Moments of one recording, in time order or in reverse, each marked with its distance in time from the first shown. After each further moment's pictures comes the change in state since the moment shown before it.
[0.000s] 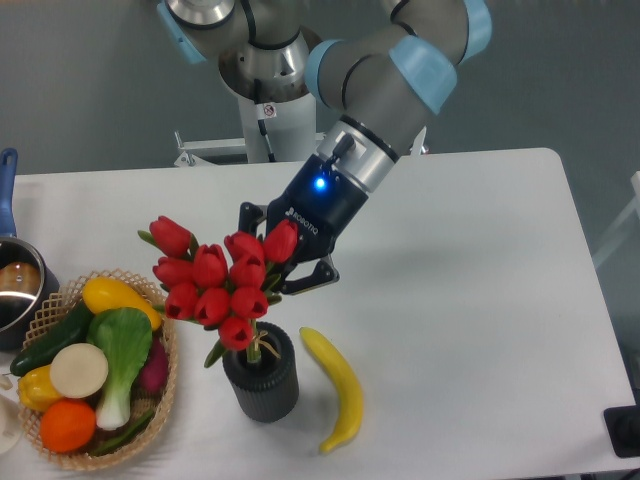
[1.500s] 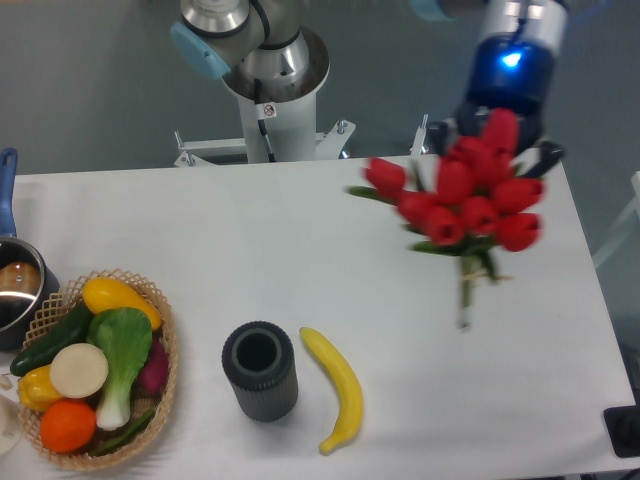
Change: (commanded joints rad) arm 0.414 0.039 0.032 -0.017 0.196 0.106
